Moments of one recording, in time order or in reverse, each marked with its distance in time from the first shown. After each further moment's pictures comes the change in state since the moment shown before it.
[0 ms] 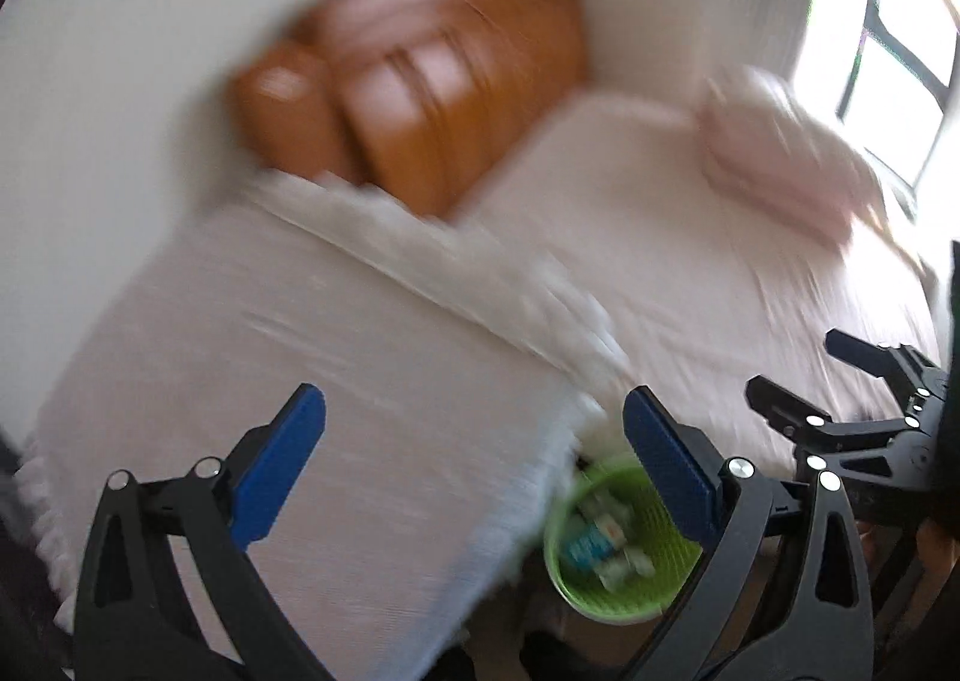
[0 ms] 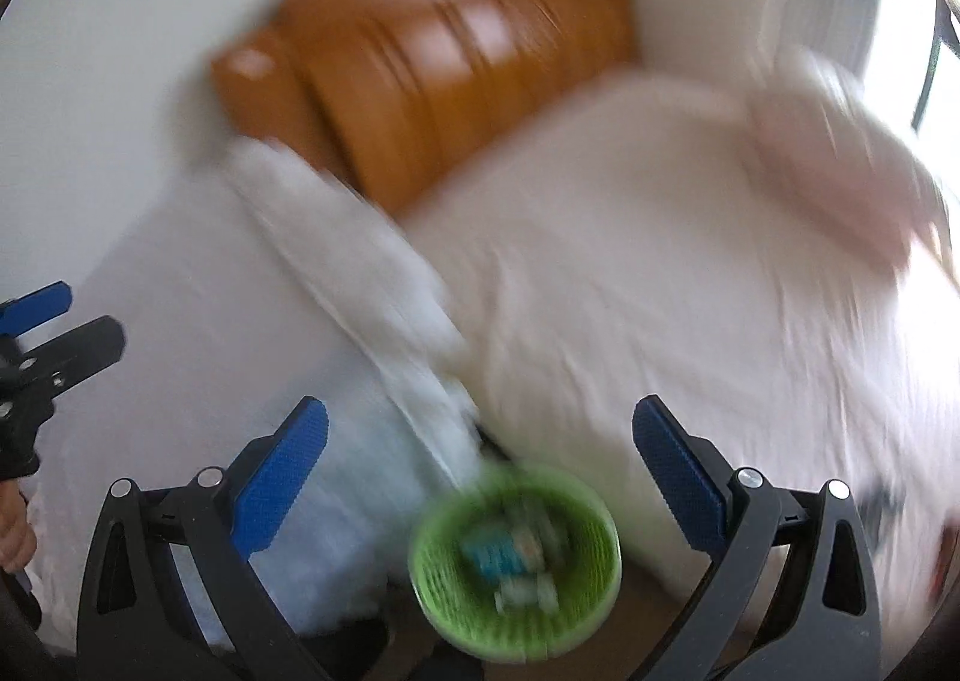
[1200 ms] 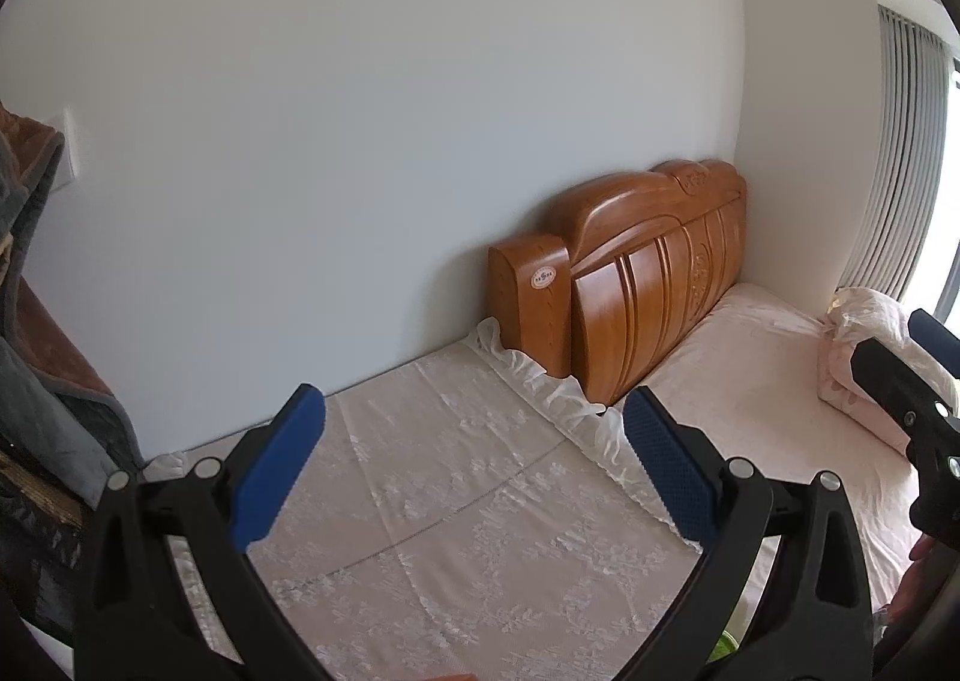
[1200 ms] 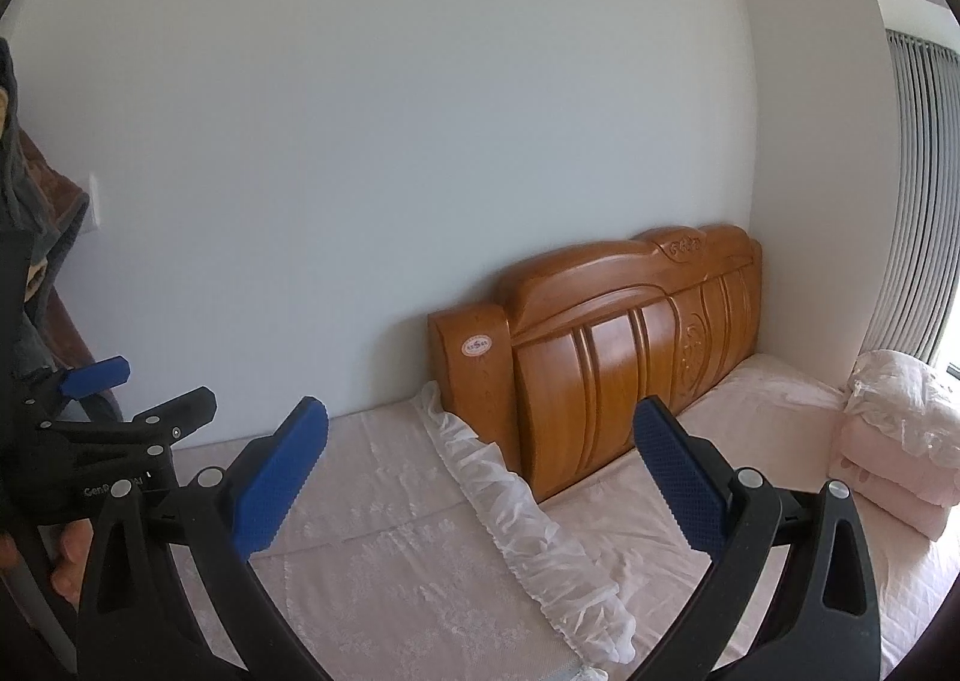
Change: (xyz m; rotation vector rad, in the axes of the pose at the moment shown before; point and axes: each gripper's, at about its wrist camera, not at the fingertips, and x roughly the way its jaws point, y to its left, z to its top) left arm -0.143 0.172 0.060 -0.259 -0.306 0.249; right arm -0.117 0.164 0.139 -0.189 -0.420 0.165
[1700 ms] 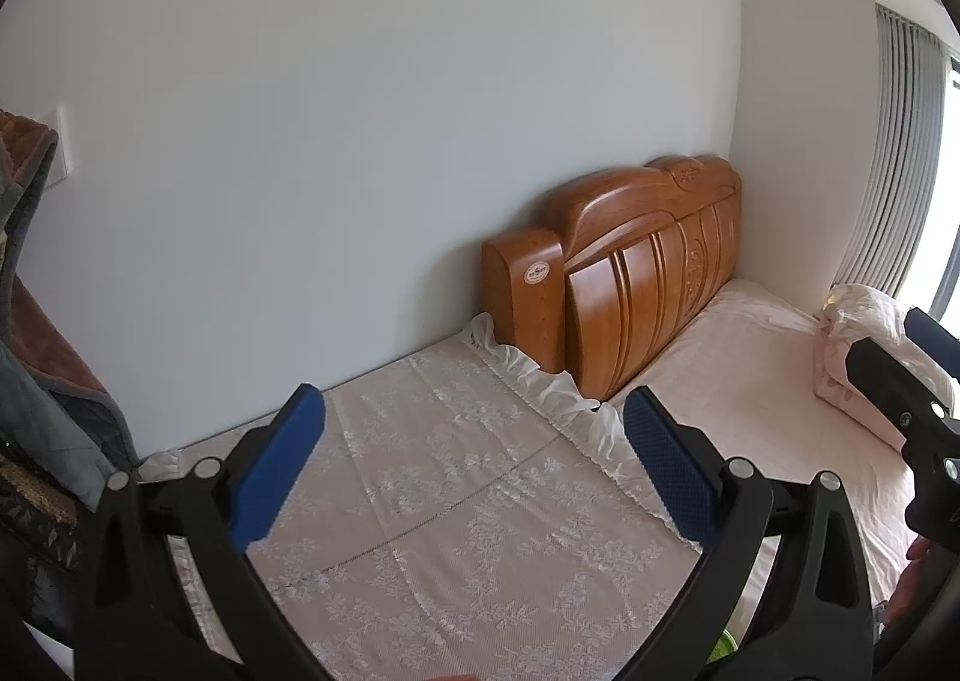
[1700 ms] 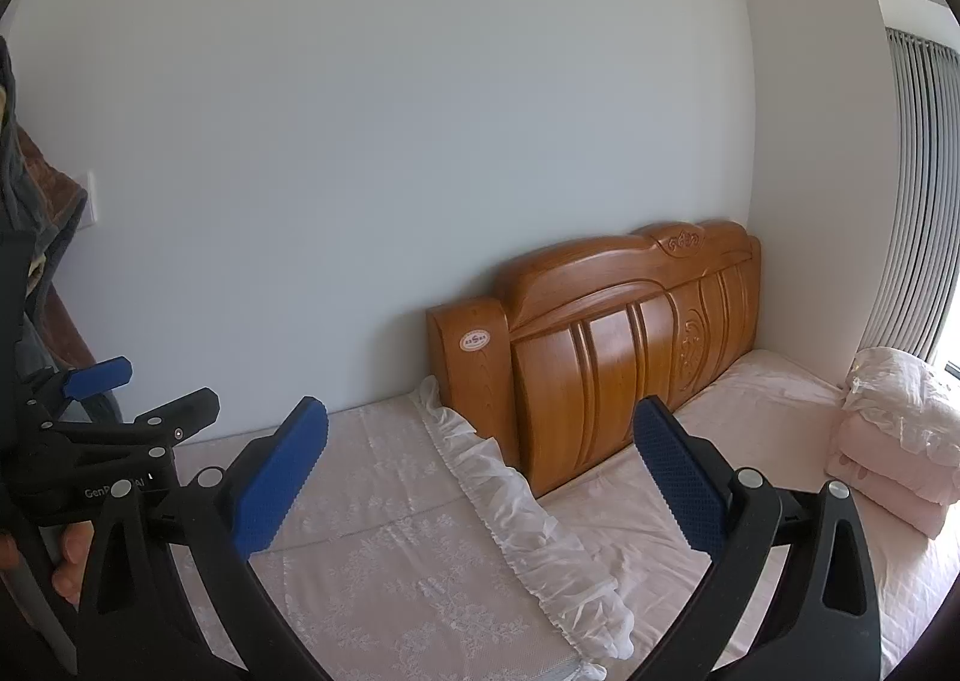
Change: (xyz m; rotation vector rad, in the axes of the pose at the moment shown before) left arm -0.001 -0.002 -0.002 0.004 0.009 -0.013; right arm 0.003 0.000 -0.001 -0.003 0.012 -0.004
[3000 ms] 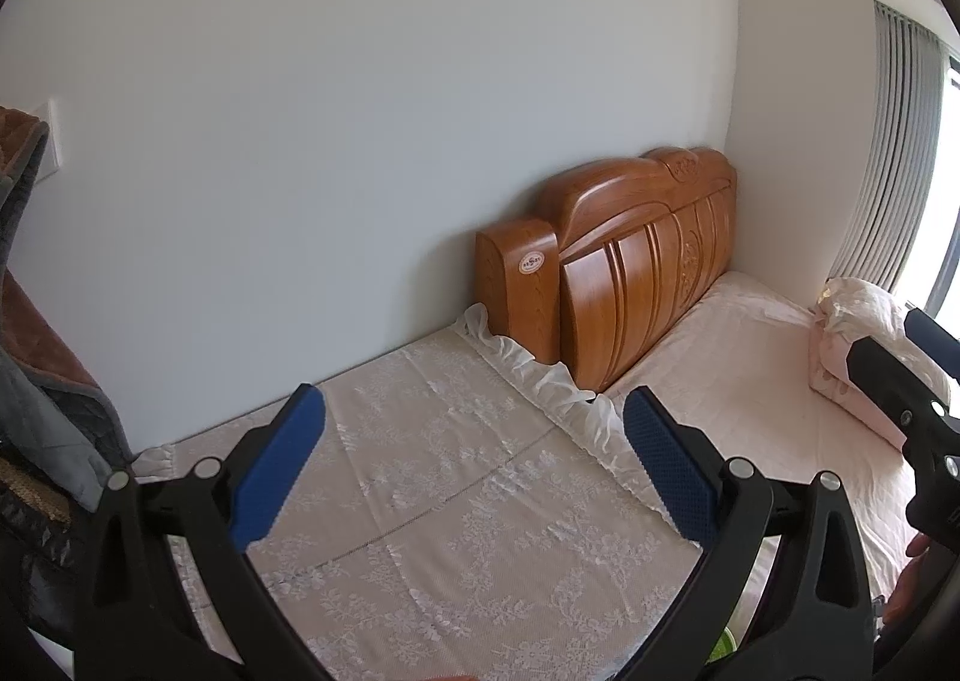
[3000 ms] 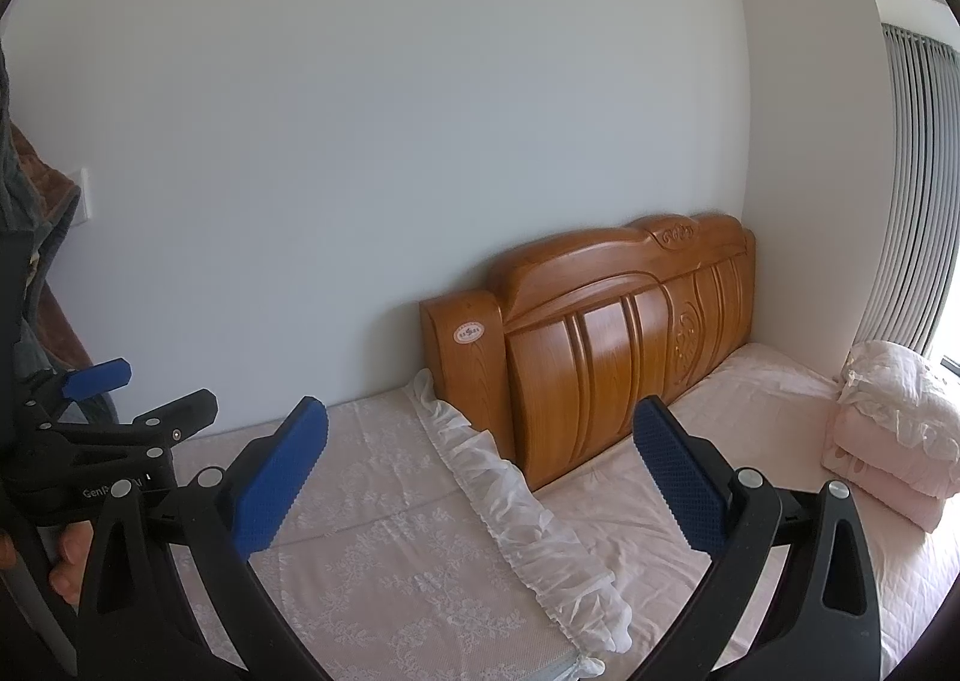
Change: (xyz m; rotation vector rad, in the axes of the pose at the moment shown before) left arm 0.007 0.000 -0.002 0.003 0.022 -0.018; right arm -0.005 -0.004 -0.004 0.003 0.014 -0.005
